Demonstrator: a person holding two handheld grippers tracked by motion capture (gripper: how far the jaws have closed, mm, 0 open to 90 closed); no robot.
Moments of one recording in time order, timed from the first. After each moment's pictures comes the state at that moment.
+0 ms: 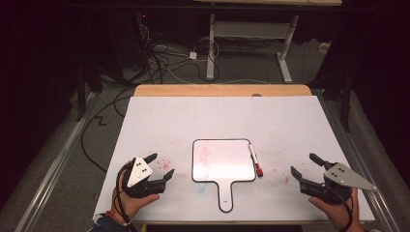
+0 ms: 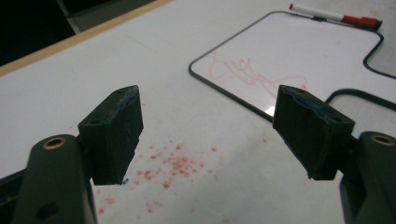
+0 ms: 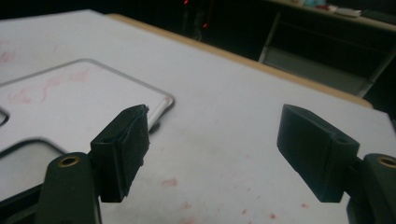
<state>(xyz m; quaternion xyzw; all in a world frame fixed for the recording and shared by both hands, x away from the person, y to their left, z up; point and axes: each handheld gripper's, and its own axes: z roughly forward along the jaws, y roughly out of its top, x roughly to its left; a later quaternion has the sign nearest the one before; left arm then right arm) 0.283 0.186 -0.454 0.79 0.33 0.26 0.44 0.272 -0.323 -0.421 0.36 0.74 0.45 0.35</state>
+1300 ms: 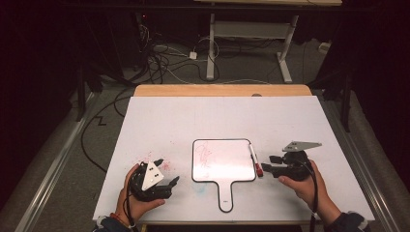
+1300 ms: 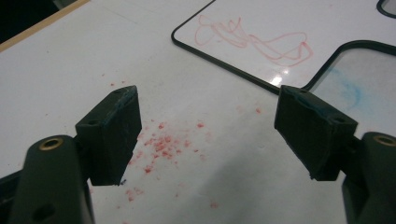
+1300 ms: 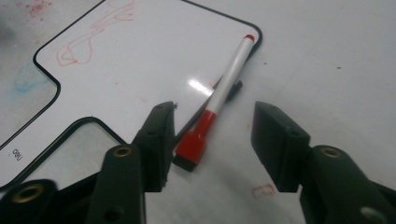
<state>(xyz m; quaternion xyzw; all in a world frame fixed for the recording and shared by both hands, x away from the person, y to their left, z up) 0.285 0.170 -0.469 0.83 0.31 0.26 0.39 0.352 -0.265 -0.436 0.41 0.83 0.36 0.11</state>
